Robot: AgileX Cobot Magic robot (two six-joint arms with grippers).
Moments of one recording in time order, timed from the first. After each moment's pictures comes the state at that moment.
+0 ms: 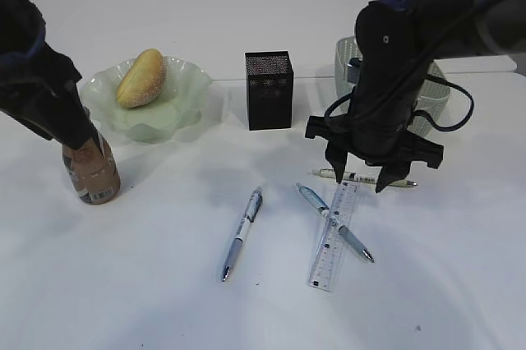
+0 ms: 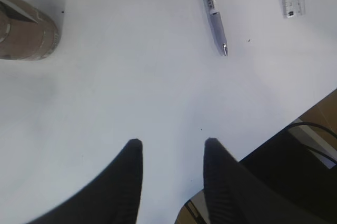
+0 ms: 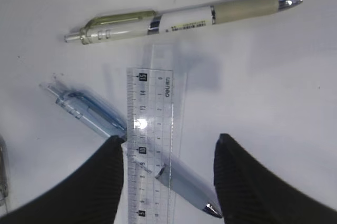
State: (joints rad) left arm -0.41 1.49 -1.35 -0.17 1.24 0.11; right arm 0.41 1.98 -1.41 -0.12 0.93 0.86
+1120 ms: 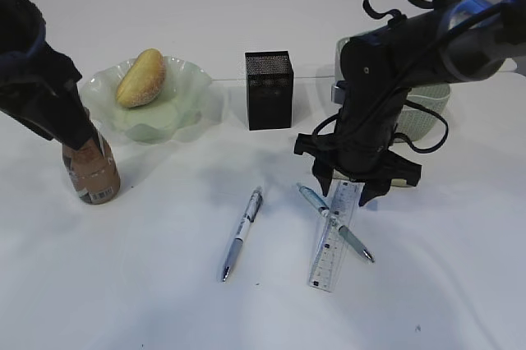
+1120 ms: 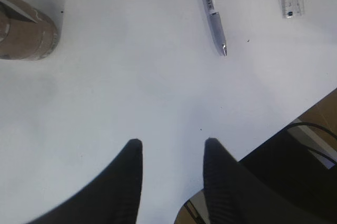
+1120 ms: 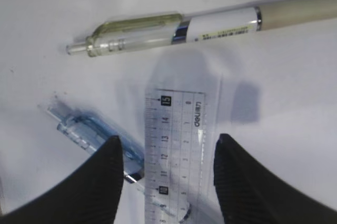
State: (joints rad) left arm -0.41 1.49 -1.35 -0.17 1.24 0.11; right arm 0.40 2.08 -1.42 -0.08 0.83 0.85
